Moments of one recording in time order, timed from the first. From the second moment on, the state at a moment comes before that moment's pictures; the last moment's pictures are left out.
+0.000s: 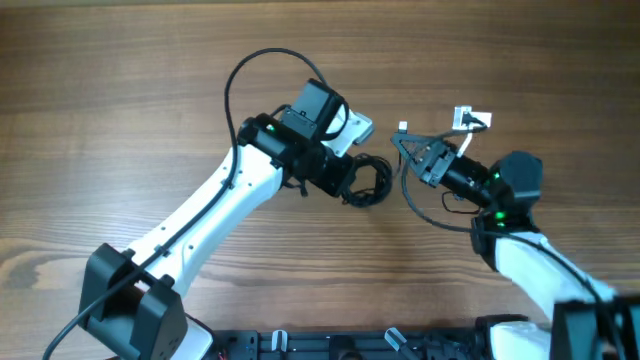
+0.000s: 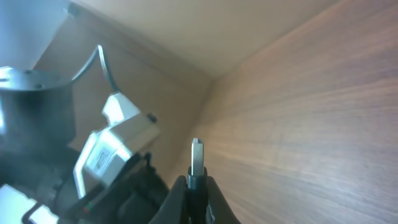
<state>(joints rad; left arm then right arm) -0.60 1.65 1.34 -0.87 0.37 -0.02 0.07 1.35 0.39 0.91 -0.89 0.96</state>
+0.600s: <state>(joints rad) -0.58 1.65 1.34 -0.81 0.38 -0.22 0.35 1.02 0.59 0.18 -0.31 0.45</state>
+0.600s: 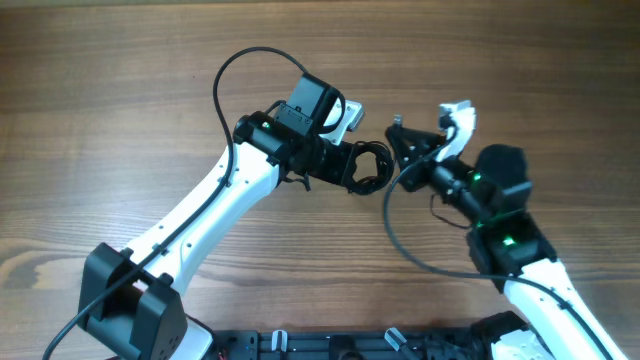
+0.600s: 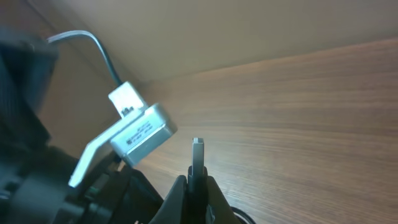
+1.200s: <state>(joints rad) -0.59 1.65 1.34 -0.74 0.42 -0.41 0.58 1.08 0.60 0.30 0.17 0.45</state>
